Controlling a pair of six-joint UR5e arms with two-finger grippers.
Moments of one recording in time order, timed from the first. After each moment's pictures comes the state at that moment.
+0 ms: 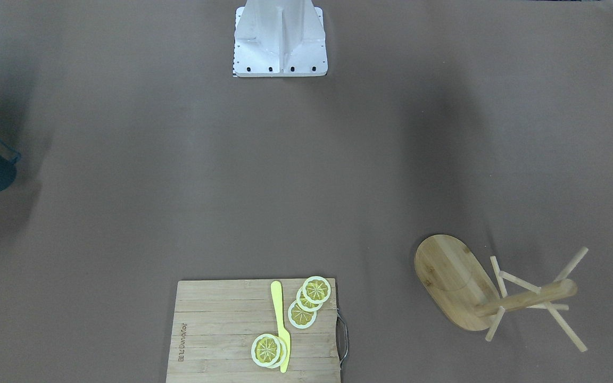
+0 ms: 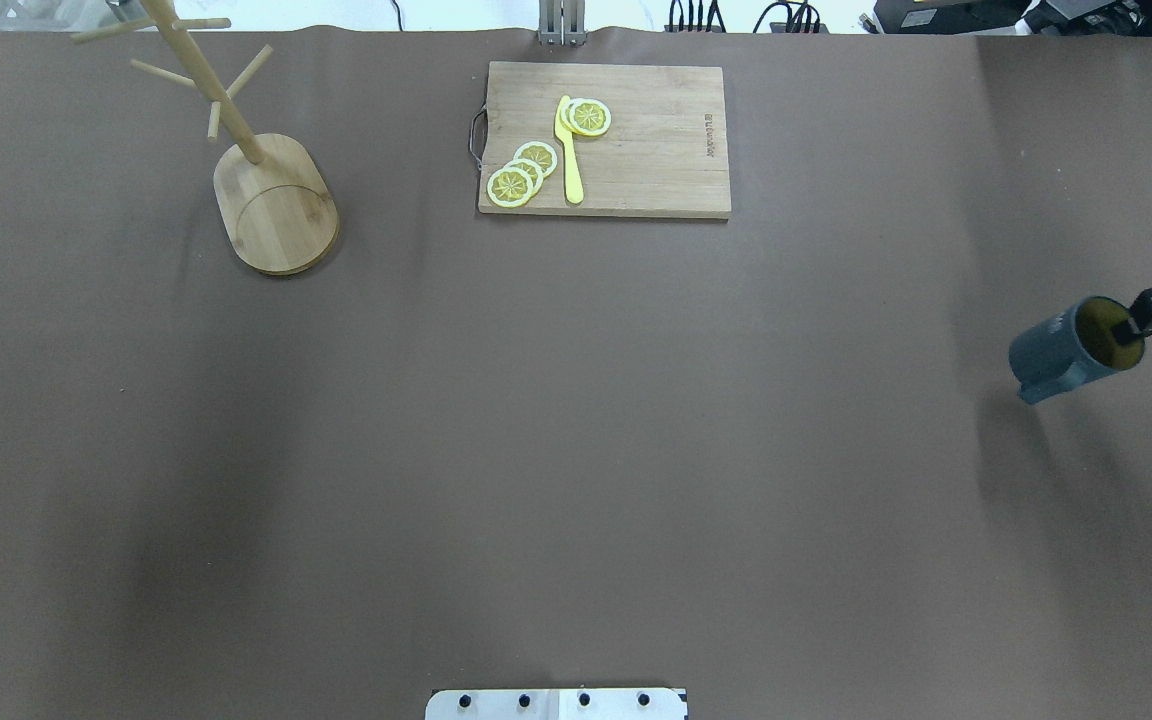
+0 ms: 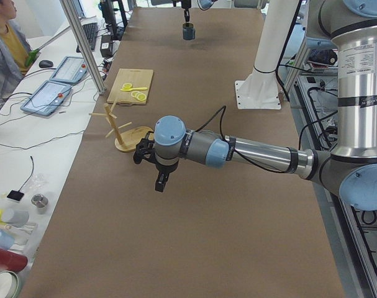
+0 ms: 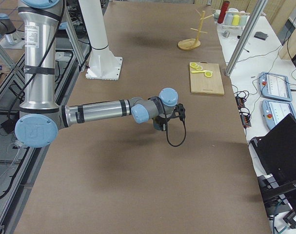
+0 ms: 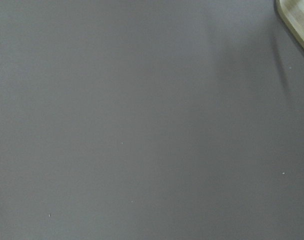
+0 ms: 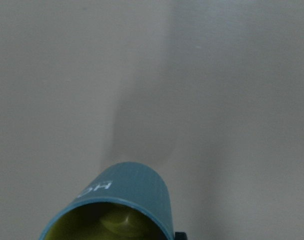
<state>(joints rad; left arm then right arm) -1.53 -1.47 -1.85 -1.70 -2.43 -0.02 1.16 -1.61 1.81 -1.30 2.43 0.43</state>
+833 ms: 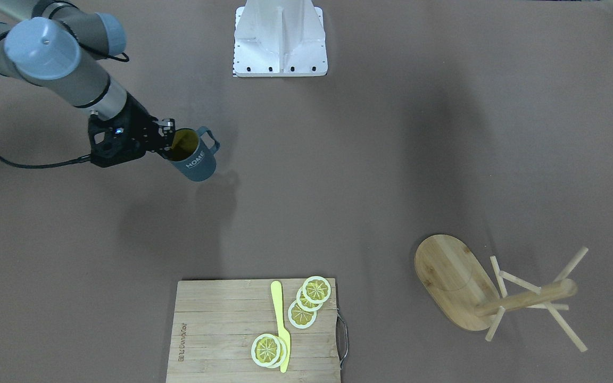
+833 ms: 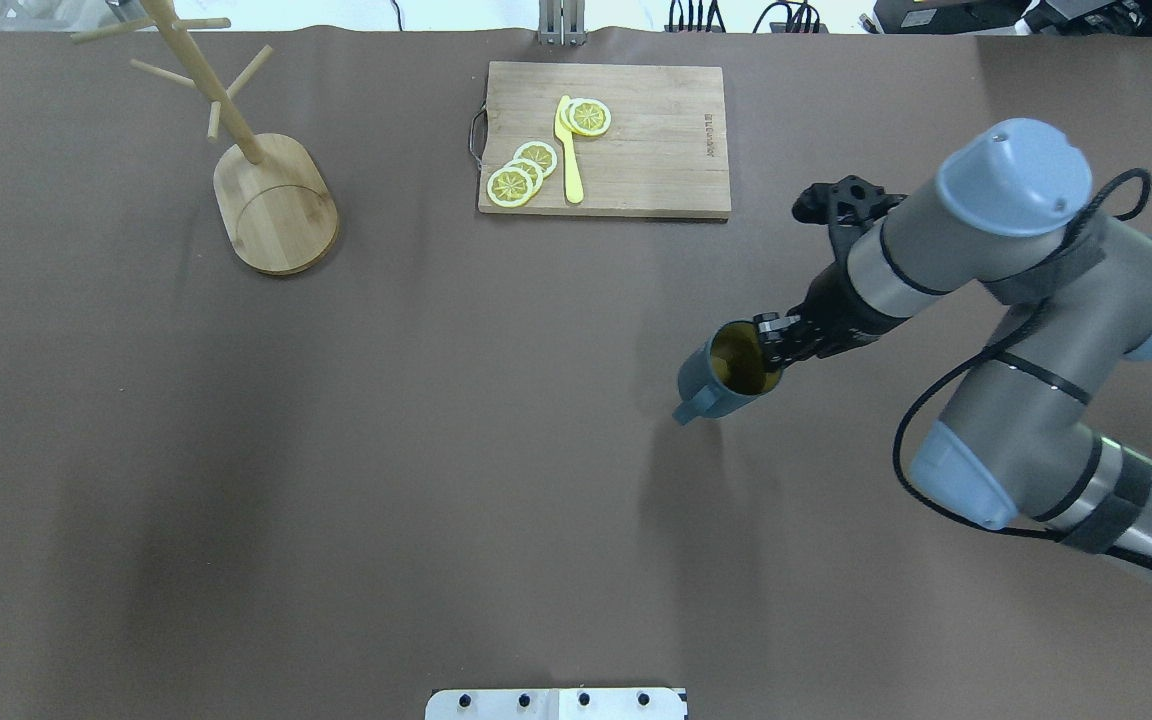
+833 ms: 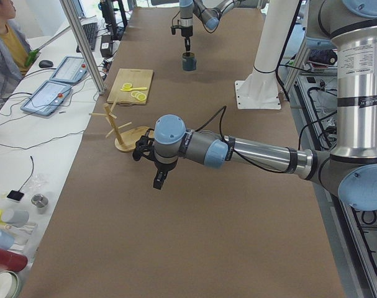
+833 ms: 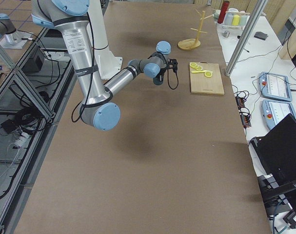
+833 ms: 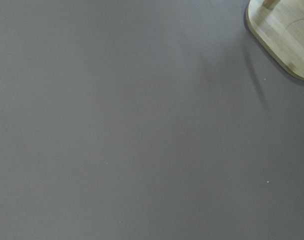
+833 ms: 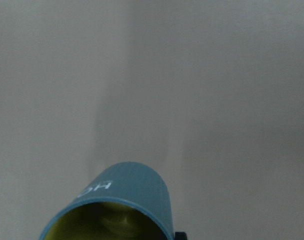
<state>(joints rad) -1.52 -1.47 -1.84 -1.73 -2.44 -0.02 0.70 -1.19 1.85 -1.35 2.17 1.03</state>
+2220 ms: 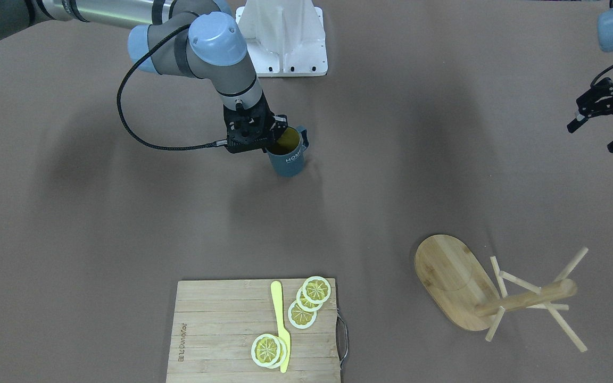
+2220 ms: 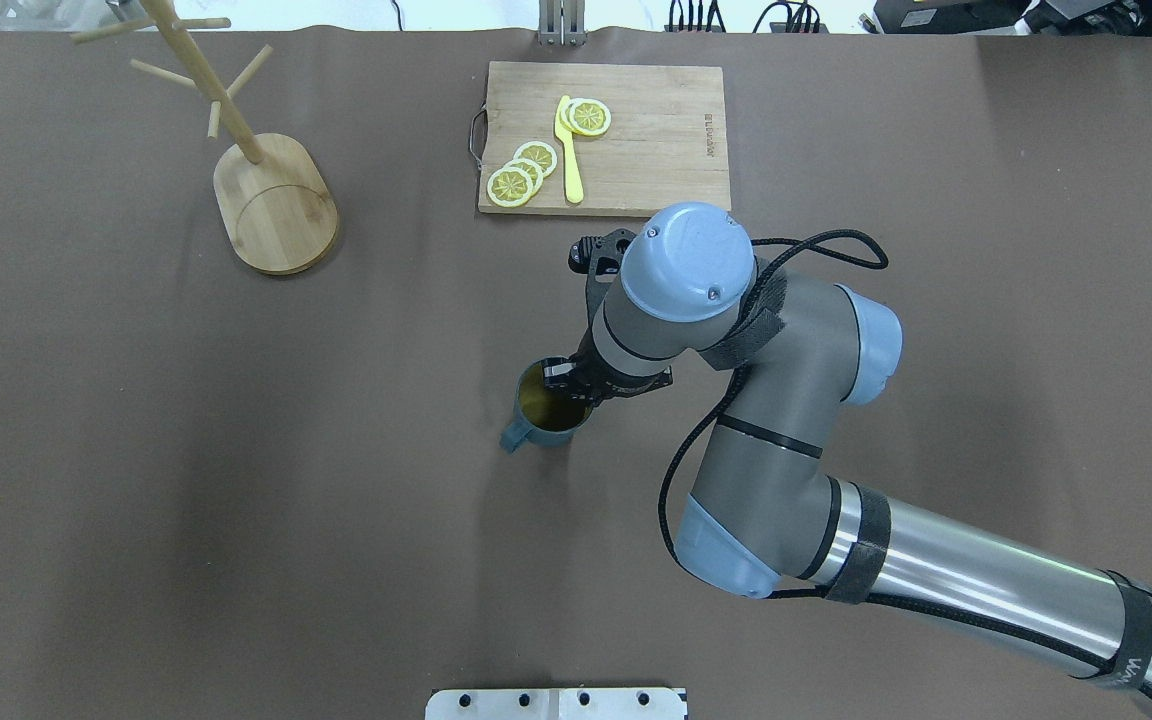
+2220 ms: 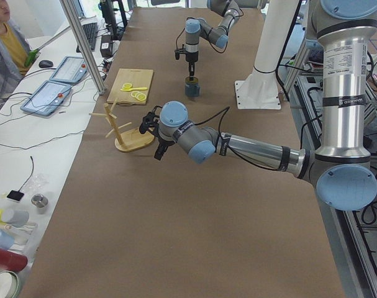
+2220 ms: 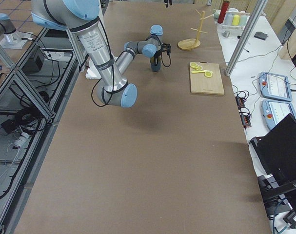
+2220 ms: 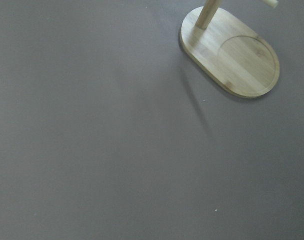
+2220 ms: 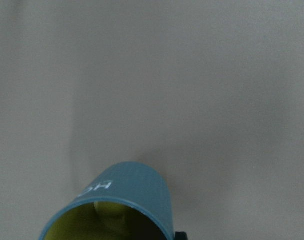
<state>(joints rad) -1.28 -1.51 -1.84 -2.21 -2.46 -0.45 0.50 -0.89 1.67 -1.45 1.96 1.18</state>
